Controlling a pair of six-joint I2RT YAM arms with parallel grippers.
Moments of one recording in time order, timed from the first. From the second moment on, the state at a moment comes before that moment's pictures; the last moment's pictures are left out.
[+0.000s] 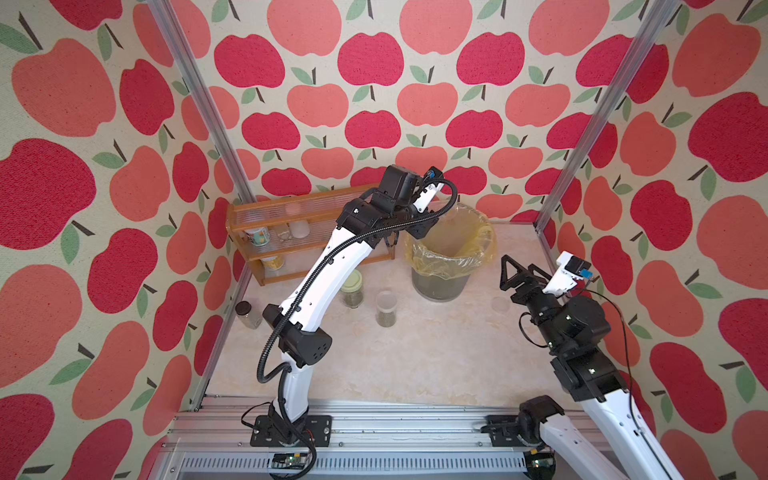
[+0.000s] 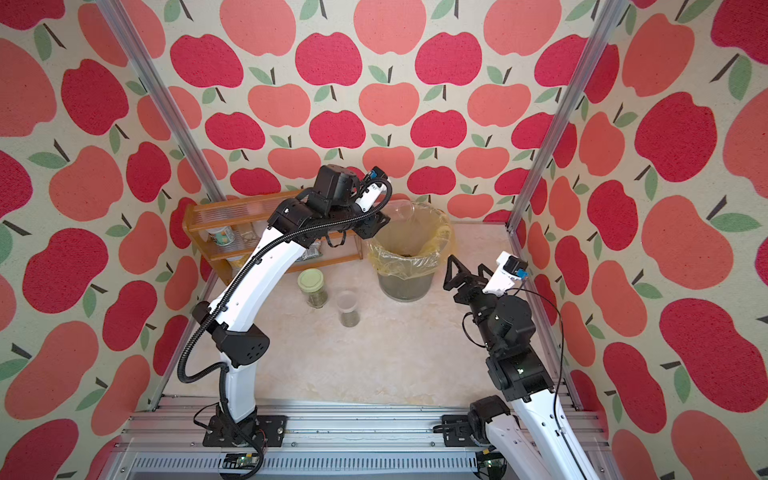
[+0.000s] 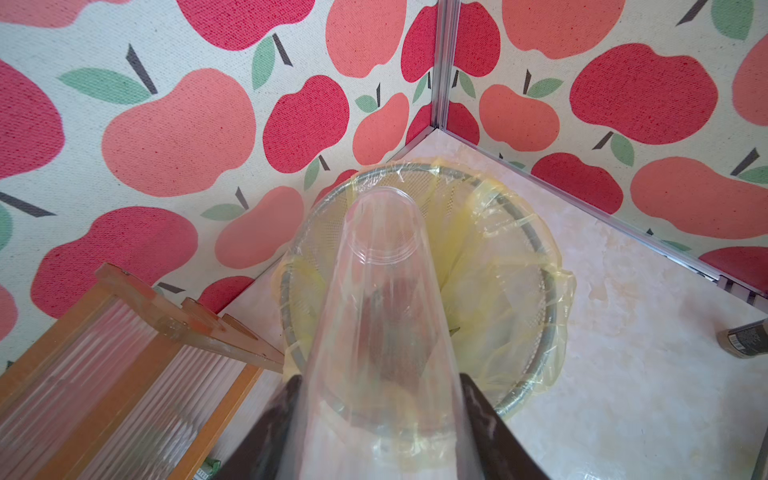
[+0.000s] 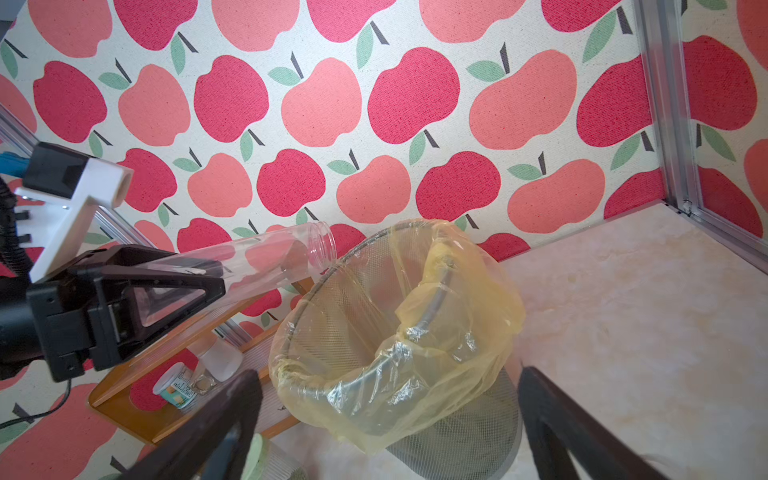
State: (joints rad) left arm -0.72 2.01 2.50 -1.01 0.04 0.15; right arm 0.40 0.61 0.72 -0.10 0.14 0.55
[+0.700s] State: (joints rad) left arm -0.74 1.49 1.63 -0.32 0.25 0.23; right arm 0.28 0.98 0.62 0.59 -0.31 0.97
